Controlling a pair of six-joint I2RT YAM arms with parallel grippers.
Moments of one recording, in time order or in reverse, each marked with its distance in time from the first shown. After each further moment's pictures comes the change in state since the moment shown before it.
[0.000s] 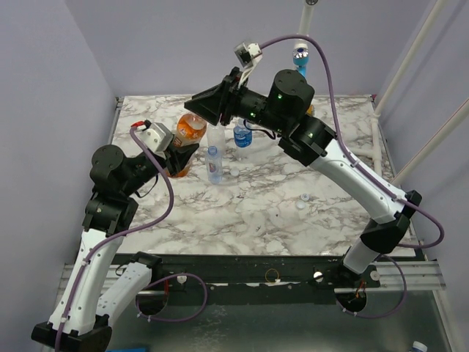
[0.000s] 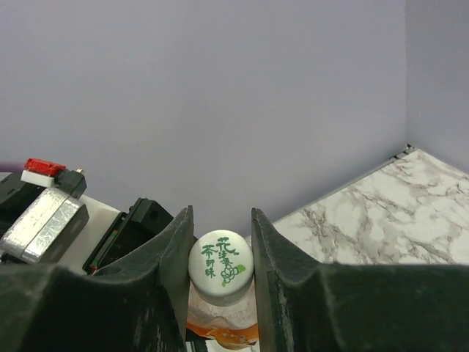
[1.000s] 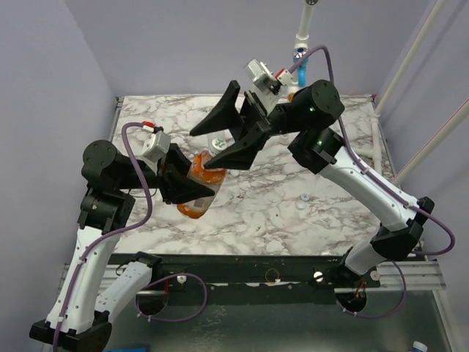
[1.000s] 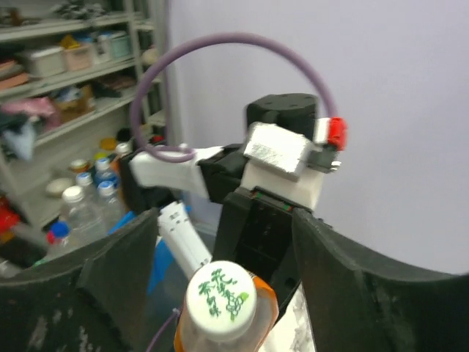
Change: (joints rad) left arm -0.005 0.046 0.105 0.033 0.788 -0.438; right arm -0.016 -0.105 -0.175 0.503 -0.831 0.114
